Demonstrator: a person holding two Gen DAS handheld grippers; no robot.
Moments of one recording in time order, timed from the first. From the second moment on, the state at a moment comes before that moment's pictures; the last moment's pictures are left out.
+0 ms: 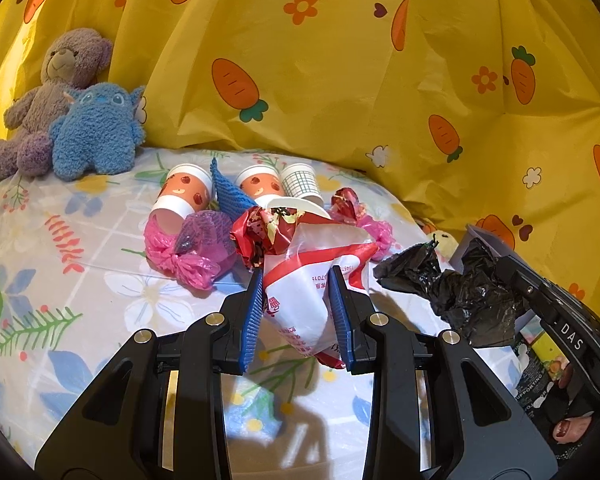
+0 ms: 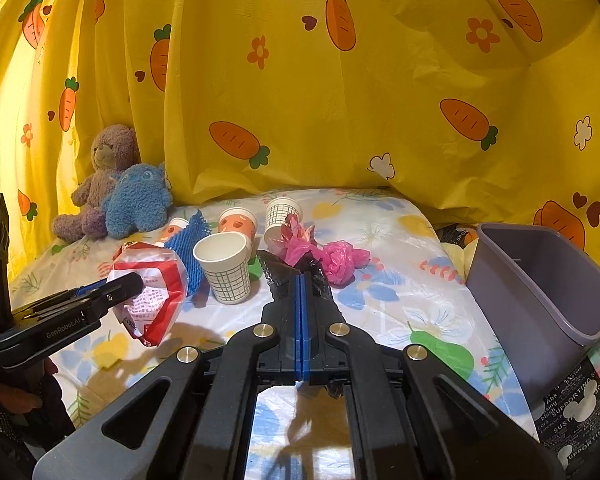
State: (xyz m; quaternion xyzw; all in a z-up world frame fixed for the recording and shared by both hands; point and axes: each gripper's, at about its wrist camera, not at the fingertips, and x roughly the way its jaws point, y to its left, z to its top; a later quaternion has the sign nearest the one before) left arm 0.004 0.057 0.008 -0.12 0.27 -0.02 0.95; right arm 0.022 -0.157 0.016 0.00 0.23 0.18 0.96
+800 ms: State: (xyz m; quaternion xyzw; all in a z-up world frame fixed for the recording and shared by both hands) left arm 0.022 0.006 0.029 -0.09 0.26 -0.07 0.96; right arm 0.017 -0.200 0.034 0.03 0.20 0.16 0.97
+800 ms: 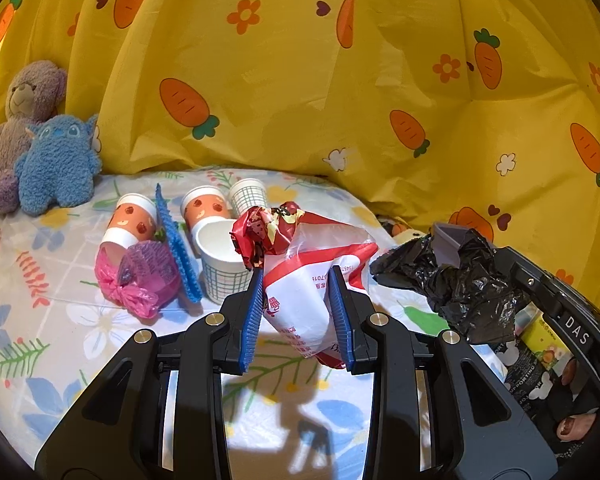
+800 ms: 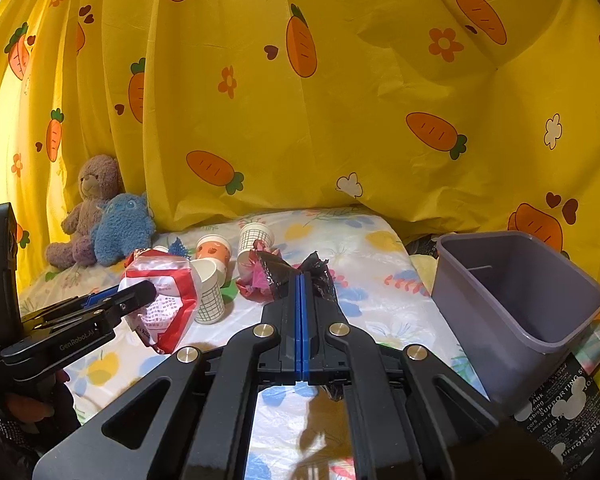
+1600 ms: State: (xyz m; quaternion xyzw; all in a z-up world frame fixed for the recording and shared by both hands) left arm 0.126 -0.178 0.076 -0.05 0.23 -0.24 0.94; right arm 0.074 -0.337 0.068 0.06 0.18 -0.02 0.98
